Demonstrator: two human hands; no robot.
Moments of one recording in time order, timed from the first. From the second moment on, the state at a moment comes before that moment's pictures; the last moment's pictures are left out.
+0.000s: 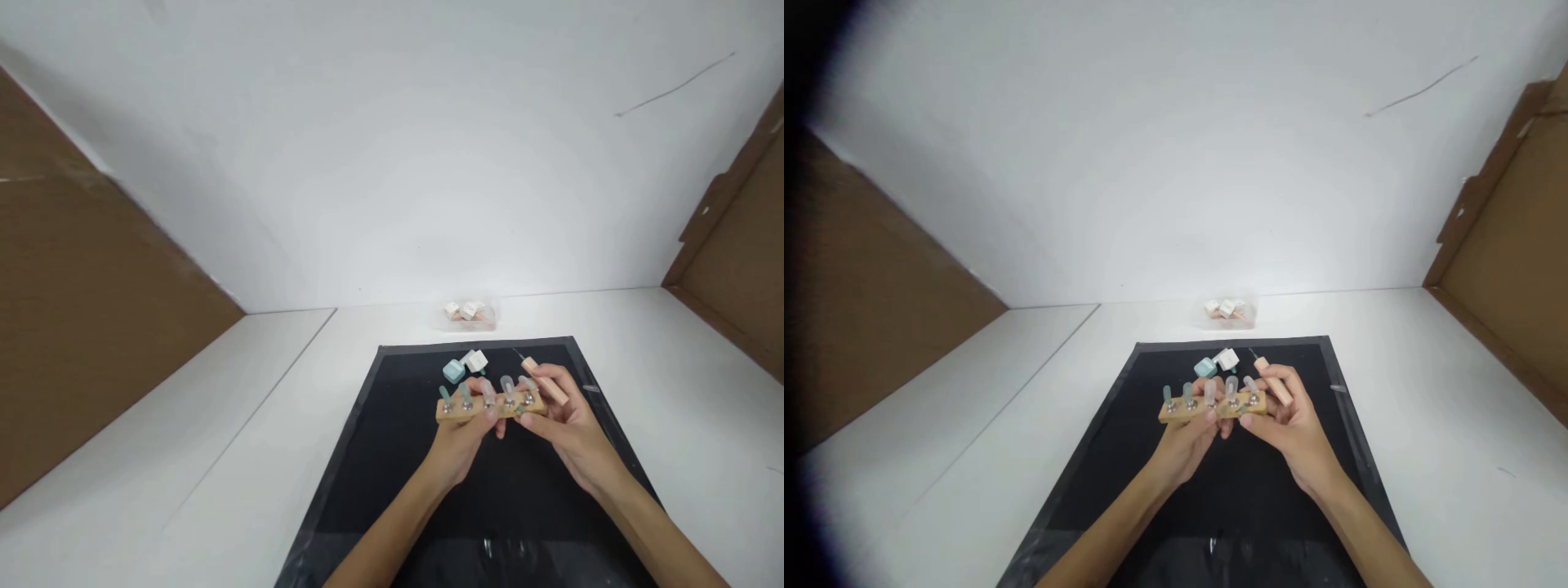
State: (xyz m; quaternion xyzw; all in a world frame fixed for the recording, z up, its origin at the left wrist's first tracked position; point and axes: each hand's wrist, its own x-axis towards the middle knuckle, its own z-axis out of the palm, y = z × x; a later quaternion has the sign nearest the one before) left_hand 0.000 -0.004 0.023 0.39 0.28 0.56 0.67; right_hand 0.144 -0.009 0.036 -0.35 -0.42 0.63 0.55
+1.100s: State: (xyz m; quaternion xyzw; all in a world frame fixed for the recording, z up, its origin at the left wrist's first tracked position) left_hand -0.039 0.001 0.018 0.70 0.35 0.60 0.18; right_hand 0.138 -0.021 0.045 -0.35 -0.75 0.29 0.48
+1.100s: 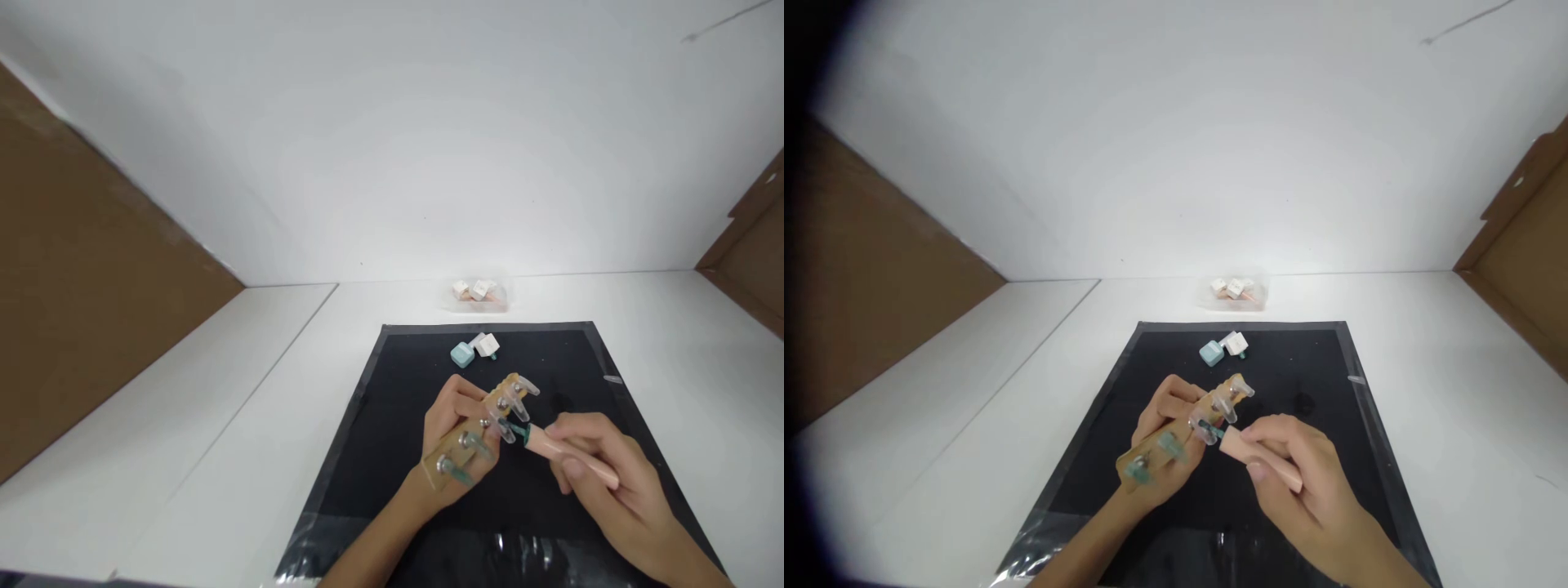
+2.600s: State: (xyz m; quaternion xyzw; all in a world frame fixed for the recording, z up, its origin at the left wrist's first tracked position) left_hand -0.034 0.007 0.001 0.74 0.33 0.56 0.17; right_hand 0.150 -0.011 0.051 -0.31 -0.75 0.22 0.54
